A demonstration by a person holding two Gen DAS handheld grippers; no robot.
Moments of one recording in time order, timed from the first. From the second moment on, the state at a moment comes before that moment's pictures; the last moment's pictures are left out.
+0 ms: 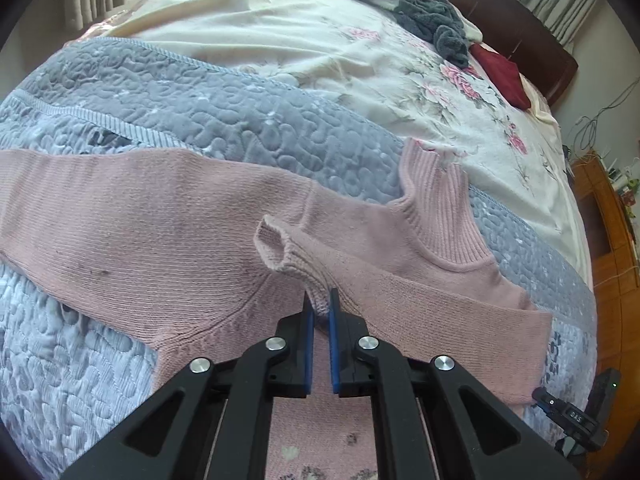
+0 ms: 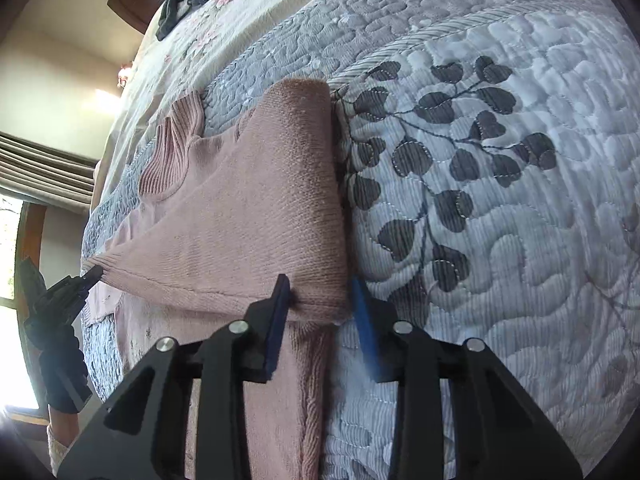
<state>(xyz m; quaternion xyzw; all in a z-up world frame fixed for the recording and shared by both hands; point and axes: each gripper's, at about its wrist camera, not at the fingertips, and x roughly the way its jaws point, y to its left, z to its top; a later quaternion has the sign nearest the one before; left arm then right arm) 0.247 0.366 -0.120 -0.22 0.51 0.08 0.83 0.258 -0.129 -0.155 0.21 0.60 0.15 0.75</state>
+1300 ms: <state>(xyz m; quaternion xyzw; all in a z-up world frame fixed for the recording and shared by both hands) 0.236 0.375 -0.145 -0.22 0.52 0.04 0.82 0.258 -0.033 -0.137 0.11 0.62 0.16 0.76</state>
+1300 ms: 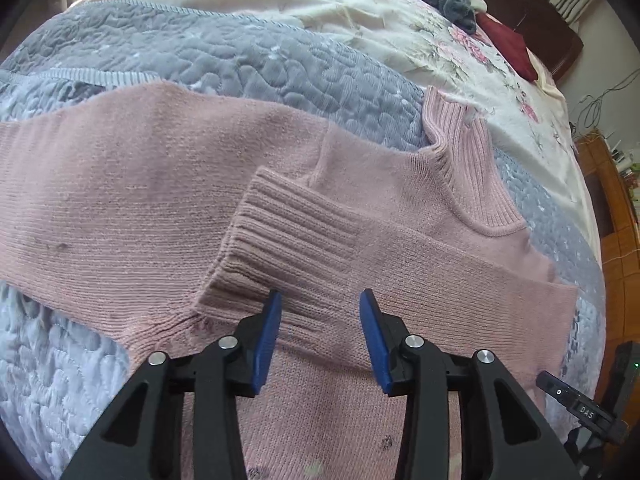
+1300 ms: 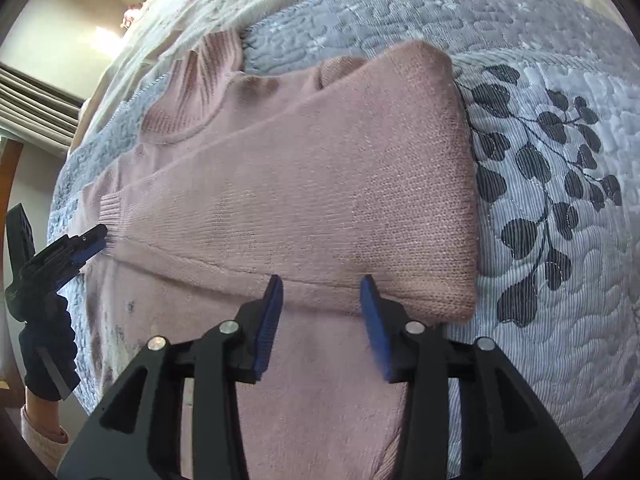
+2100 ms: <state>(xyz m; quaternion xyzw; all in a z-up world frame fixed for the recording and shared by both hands) 0.102 0.736 -0.168 -0.50 0.33 0.24 0.77 0.256 0.013 -0.157 0.07 0.63 0.17 0.76</state>
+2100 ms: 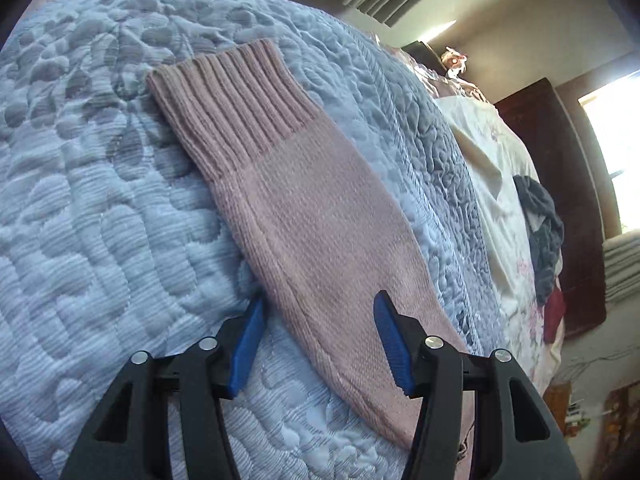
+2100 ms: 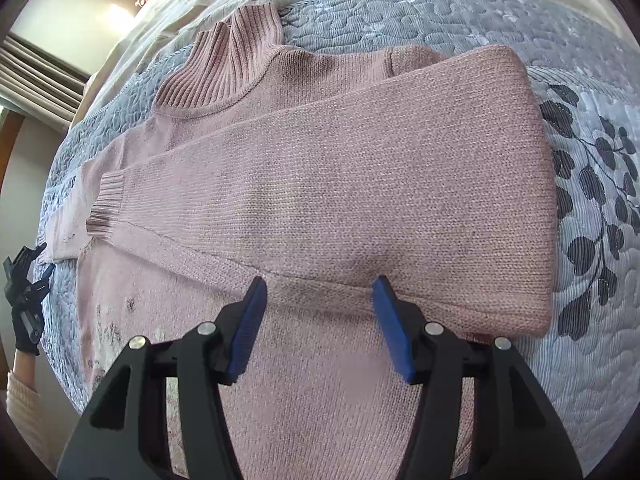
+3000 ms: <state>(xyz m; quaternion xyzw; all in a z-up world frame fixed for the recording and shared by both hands) 0.134 0.655 -0.085 -0.41 0.29 0.13 0.86 0.245 0.003 -0.143 0.06 0.61 0.17 0.77</state>
